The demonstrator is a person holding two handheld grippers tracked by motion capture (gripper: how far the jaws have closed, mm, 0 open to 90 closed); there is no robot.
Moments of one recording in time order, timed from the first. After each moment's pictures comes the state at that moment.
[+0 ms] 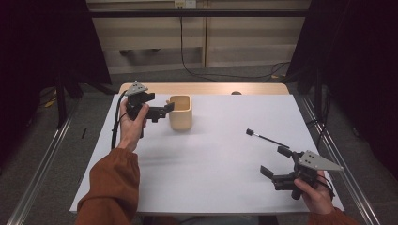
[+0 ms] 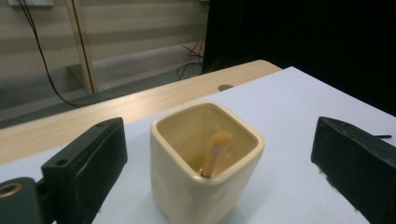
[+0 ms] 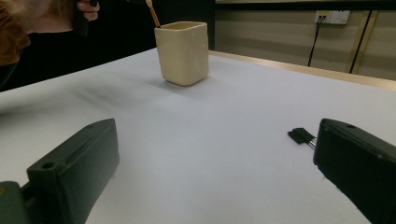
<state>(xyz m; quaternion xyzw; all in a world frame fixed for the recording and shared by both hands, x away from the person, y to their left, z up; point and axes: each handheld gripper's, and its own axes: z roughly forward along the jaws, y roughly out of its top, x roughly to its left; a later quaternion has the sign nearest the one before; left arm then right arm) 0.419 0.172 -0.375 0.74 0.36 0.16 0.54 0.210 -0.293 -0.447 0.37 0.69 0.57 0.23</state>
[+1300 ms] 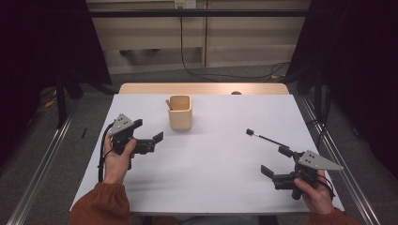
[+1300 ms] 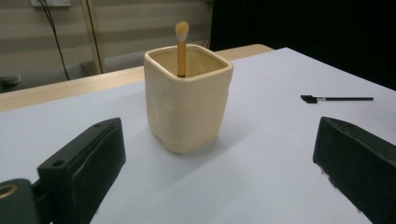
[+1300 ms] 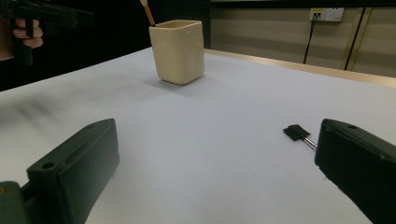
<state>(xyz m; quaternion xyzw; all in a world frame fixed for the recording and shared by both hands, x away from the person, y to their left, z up) 0.329 0.202 -0.405 0.74 0.36 0.19 0.54 0.210 -0.293 -0.447 0.38 0.69 0.57 0.23</state>
